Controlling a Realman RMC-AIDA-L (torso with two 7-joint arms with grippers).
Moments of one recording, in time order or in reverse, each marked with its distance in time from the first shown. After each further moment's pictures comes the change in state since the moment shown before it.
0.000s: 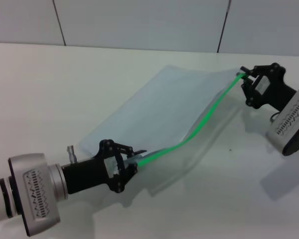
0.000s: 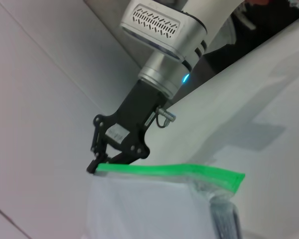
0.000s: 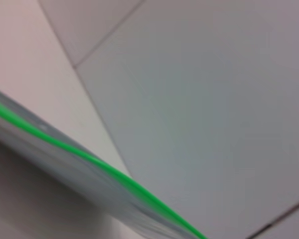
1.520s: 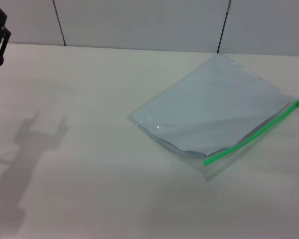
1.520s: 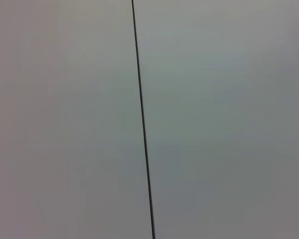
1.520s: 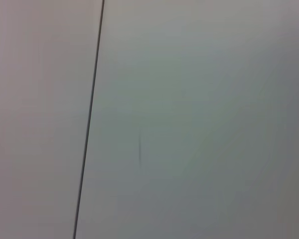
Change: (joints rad) left arm 0.087 -0.005 -0.412 0.027 -0.630 0.272 -0.411; right arm -0.375 0.006 0.124 0.169 0.404 -0.674 0.343
